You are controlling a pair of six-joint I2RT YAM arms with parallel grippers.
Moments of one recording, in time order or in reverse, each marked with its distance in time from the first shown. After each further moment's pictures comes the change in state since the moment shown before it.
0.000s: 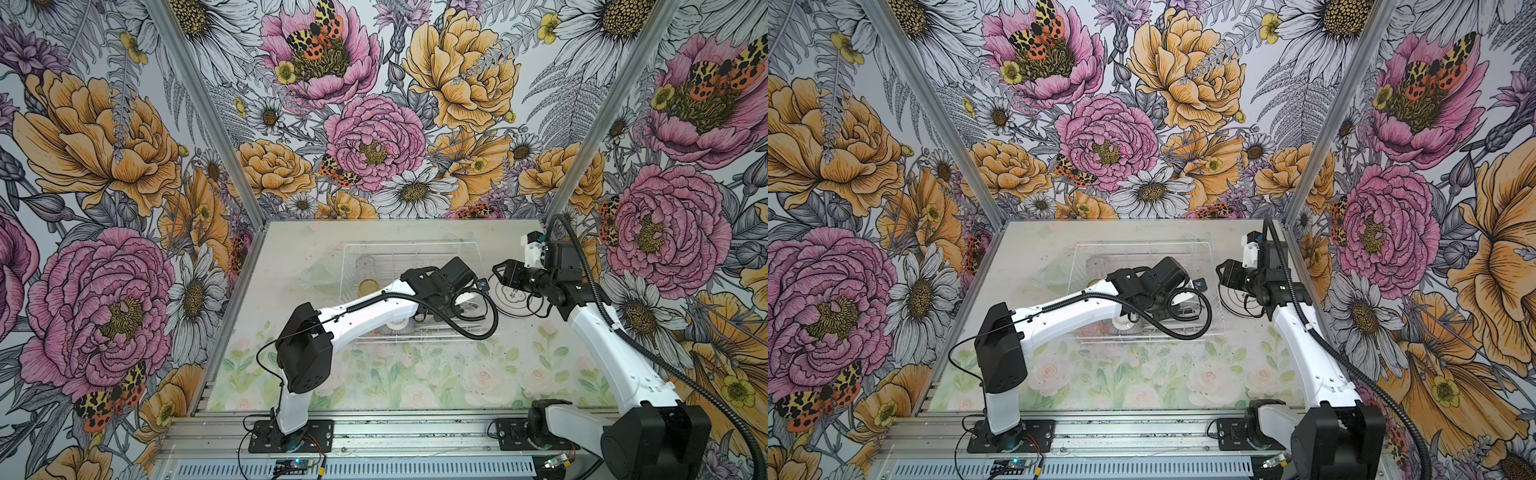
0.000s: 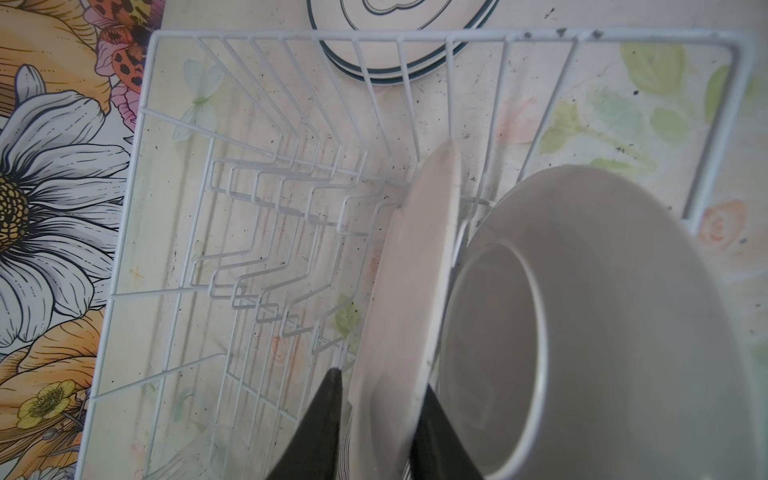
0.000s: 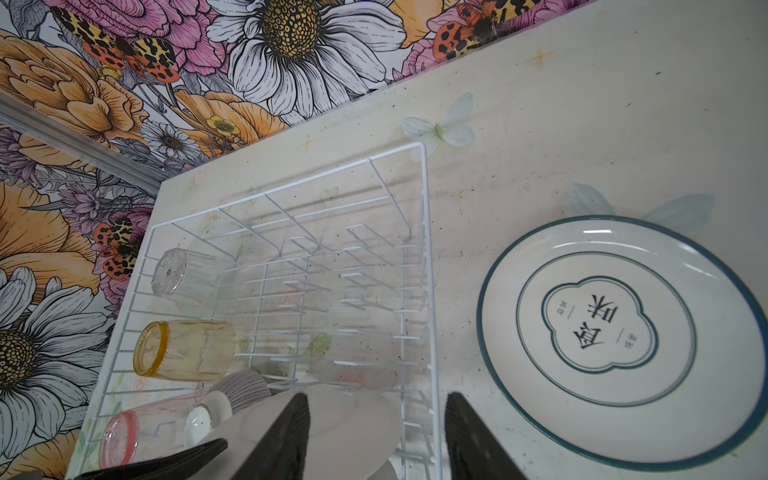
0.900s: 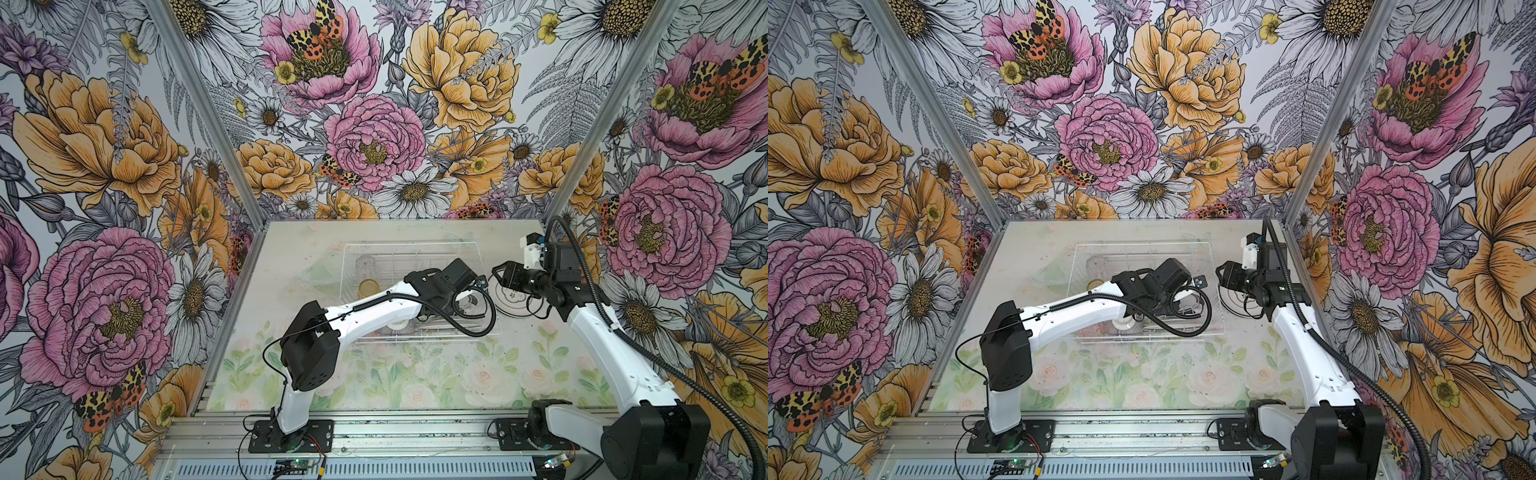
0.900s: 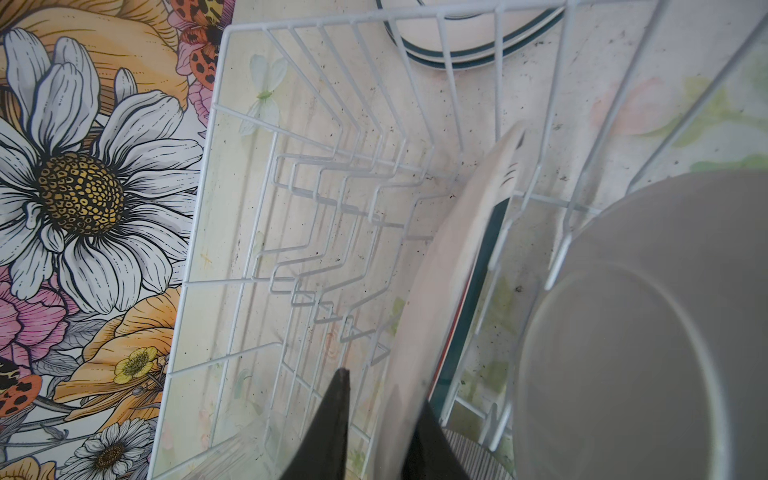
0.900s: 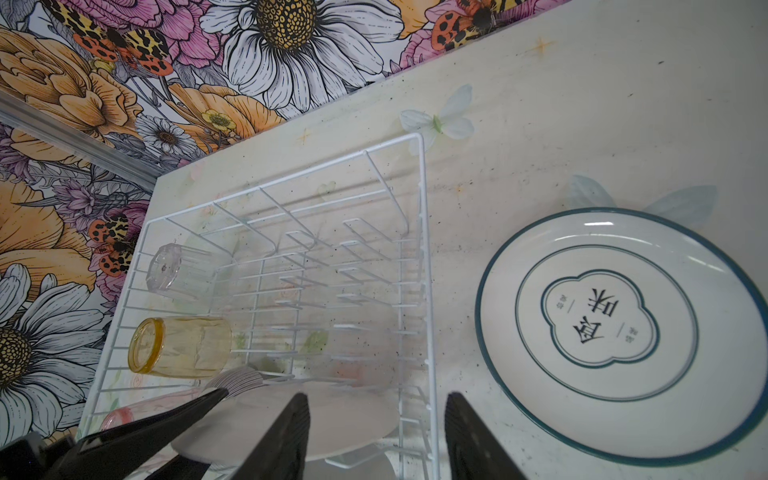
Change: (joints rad) left arm 0.001 0.024 -0.021 0.102 -0.156 0.047; right arm 0.000 0.000 -0.012 0.000 0.000 -0.001
